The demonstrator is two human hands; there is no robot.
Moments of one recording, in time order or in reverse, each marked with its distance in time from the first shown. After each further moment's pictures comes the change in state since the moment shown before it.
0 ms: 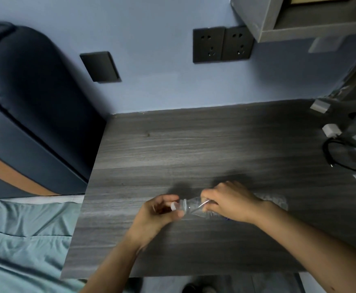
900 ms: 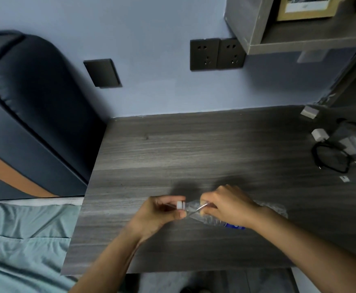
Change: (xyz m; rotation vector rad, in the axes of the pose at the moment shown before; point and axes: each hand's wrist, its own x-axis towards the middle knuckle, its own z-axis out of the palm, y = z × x) left_hand -0.009 0.020 0.005 0.108 -0.111 0.000; right_hand -0.022 -0.012 -0.011 0.058 0.021 0.058
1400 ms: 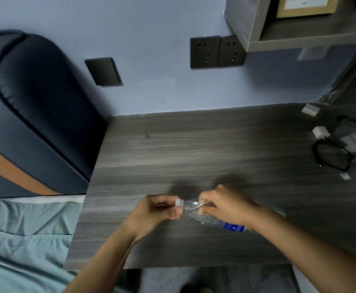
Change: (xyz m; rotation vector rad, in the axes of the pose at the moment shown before) left_hand -0.009 0.004 -0.003 0.023 -0.042 0.052; right_hand -0.003 -0.003 0.003 0.114 -0.035 0.028
